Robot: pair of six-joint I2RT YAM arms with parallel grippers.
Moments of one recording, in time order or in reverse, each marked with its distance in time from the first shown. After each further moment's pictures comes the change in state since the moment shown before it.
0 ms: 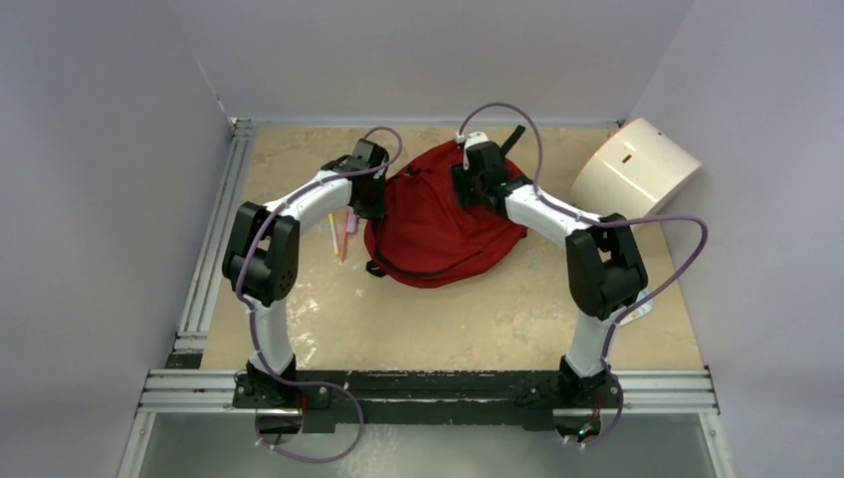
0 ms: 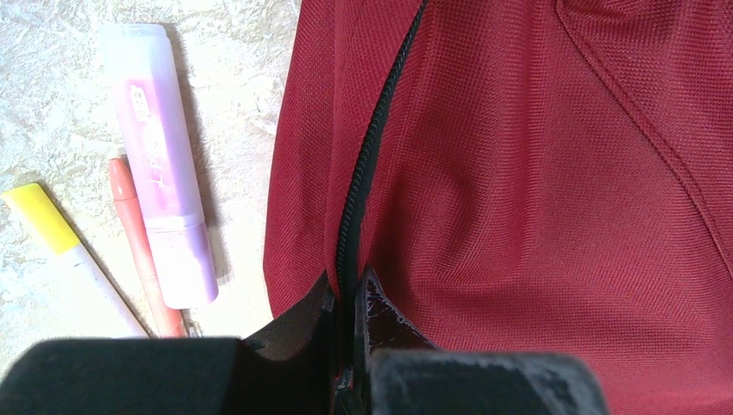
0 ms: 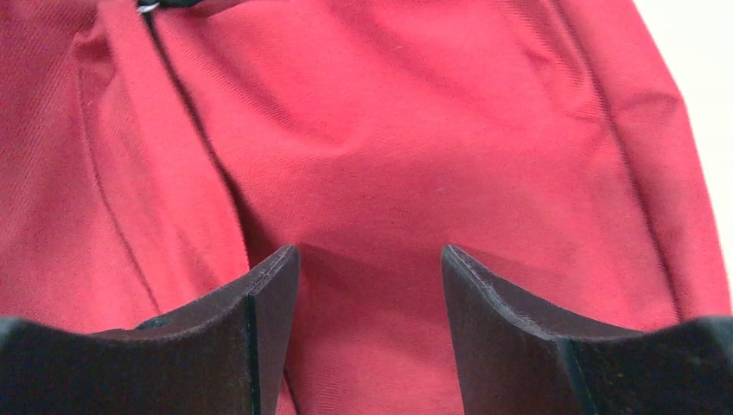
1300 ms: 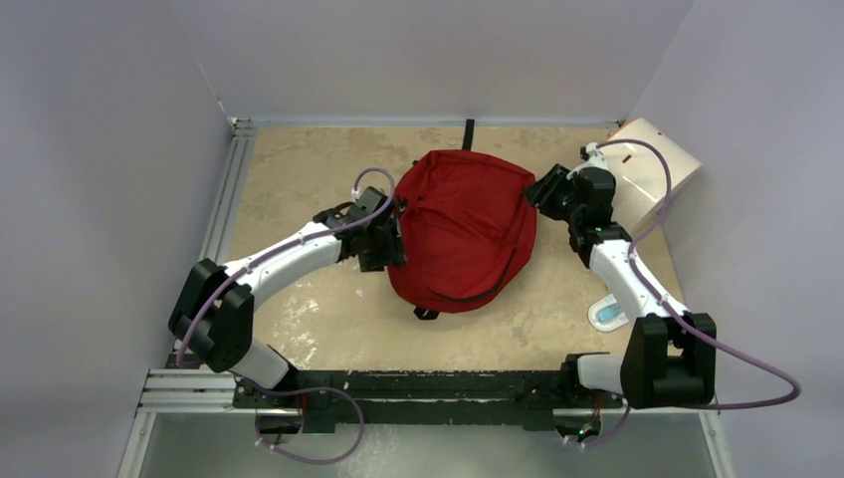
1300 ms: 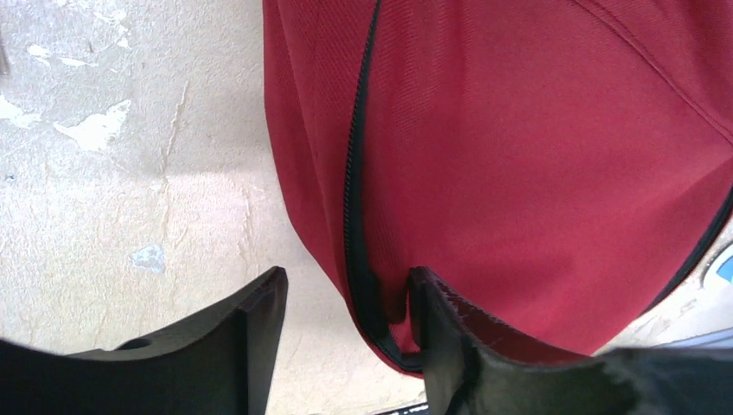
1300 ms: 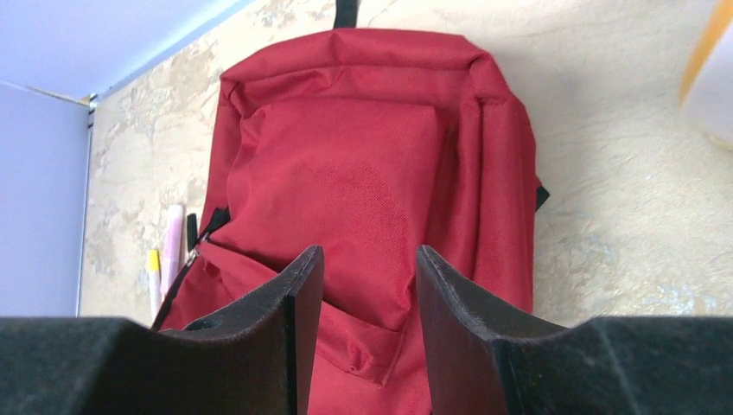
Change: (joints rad) left arm -0.238 -0.442 -0.401 -0.027 0.005 -0.455; right arm -0.406 -0.568 -0.507 0.225 -0.357 0.492
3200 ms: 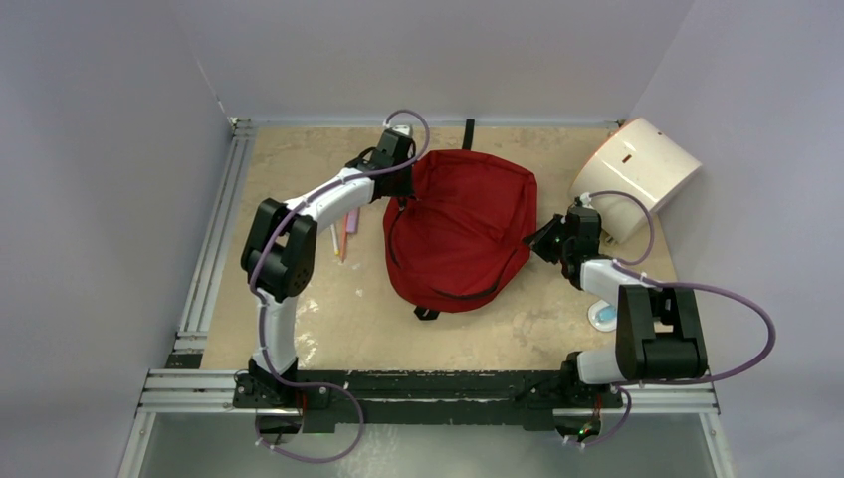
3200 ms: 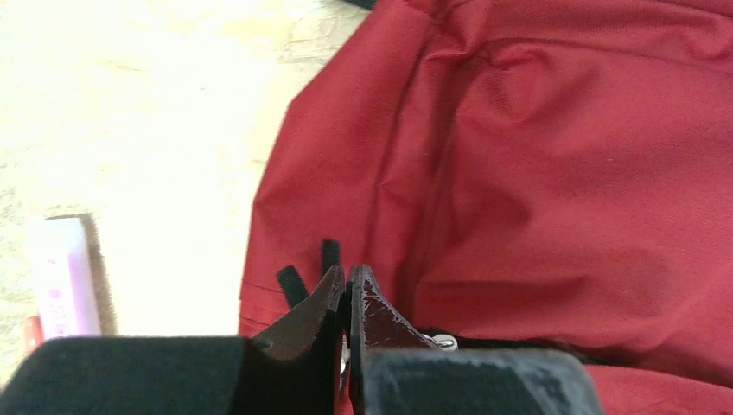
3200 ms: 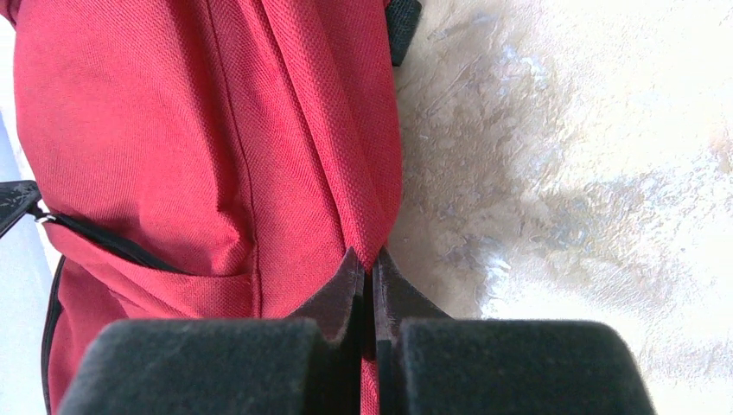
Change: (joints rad) left arm 0.130 0.526 0.540 0.247 -0.129 0.426; right arm -0.039 0.135 -0.286 0.172 -0.018 0.159
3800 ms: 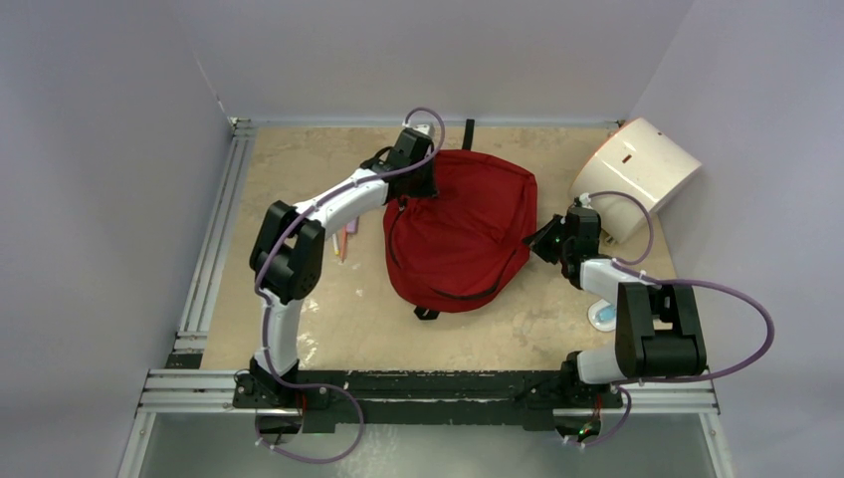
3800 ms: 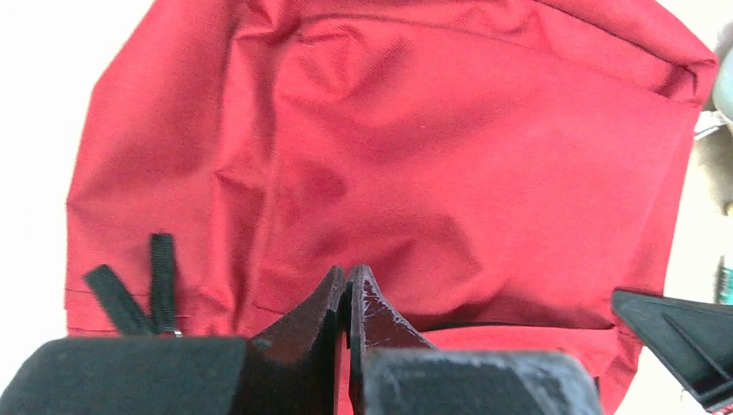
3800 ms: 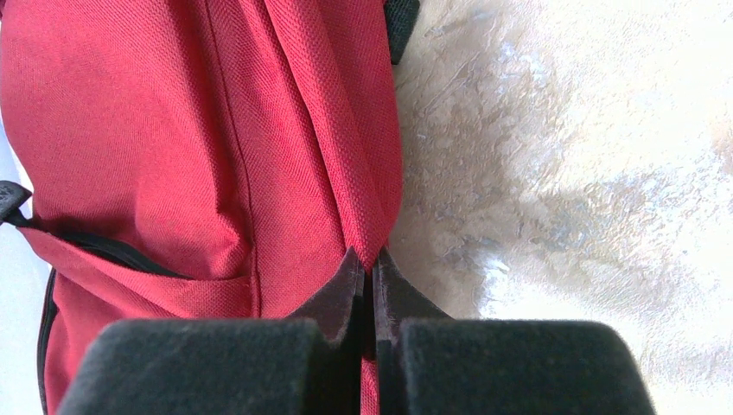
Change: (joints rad) left arm -0.076 0.026 0.076 -0.001 0.134 -0.119; right arm -0.001 0.010 0.000 0.006 -0.007 0.000
